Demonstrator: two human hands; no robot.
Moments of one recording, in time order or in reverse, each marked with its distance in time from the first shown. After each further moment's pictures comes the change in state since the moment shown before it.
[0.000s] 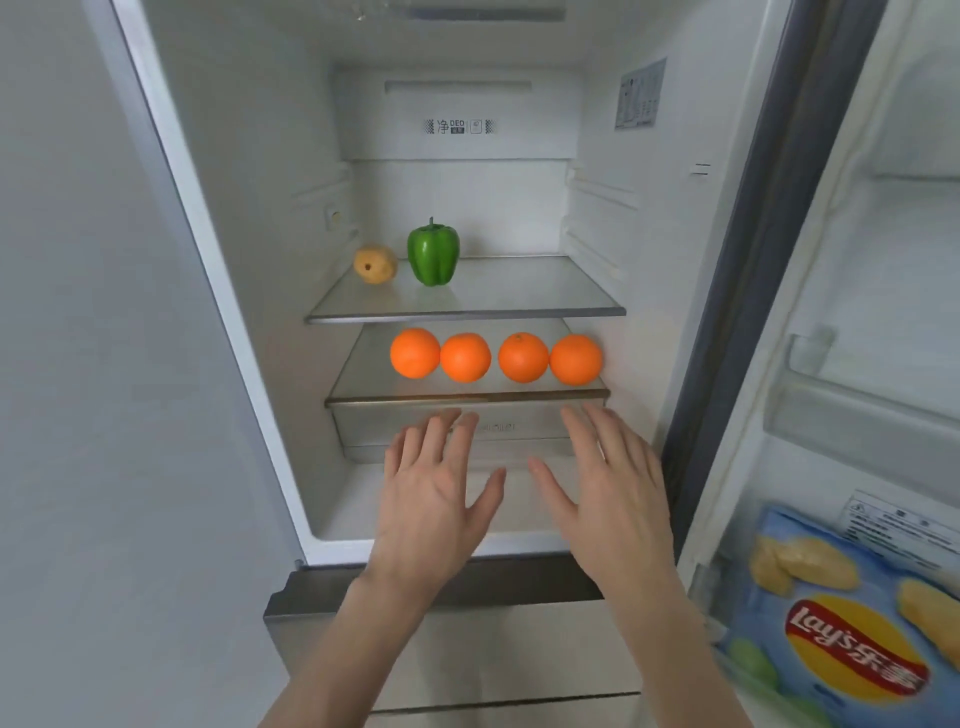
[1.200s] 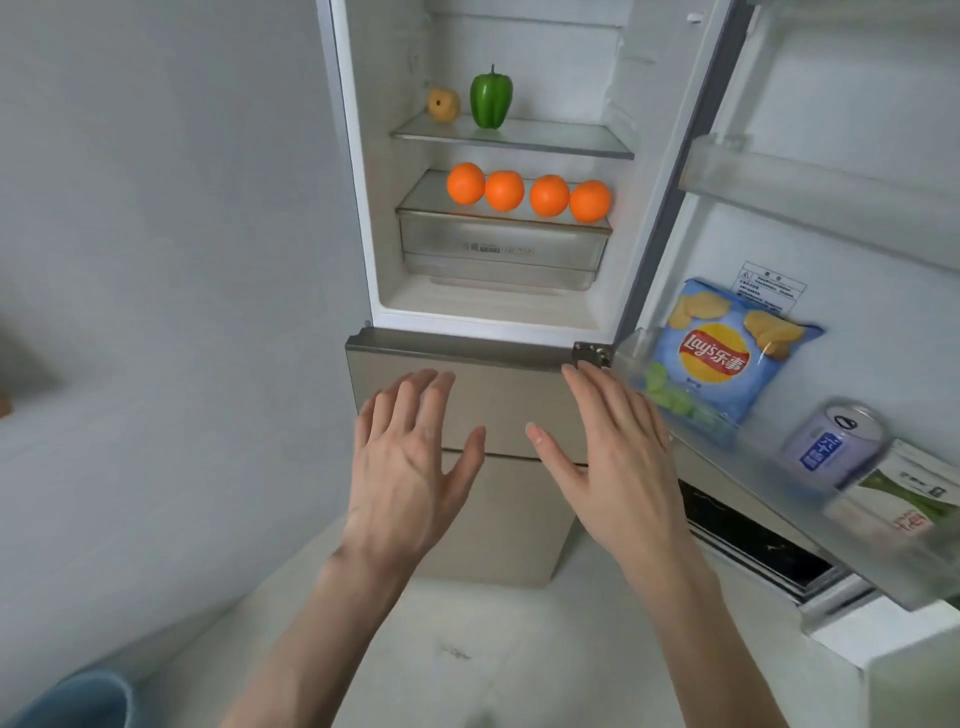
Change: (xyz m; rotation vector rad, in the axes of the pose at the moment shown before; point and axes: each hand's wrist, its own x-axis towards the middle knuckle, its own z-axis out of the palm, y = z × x) left_hand -0.290 0.118 -0.158 0.039 0.001 -0.218; right_hand -0.263 -0.007 -0.164 0.124 -0.134 -0.197
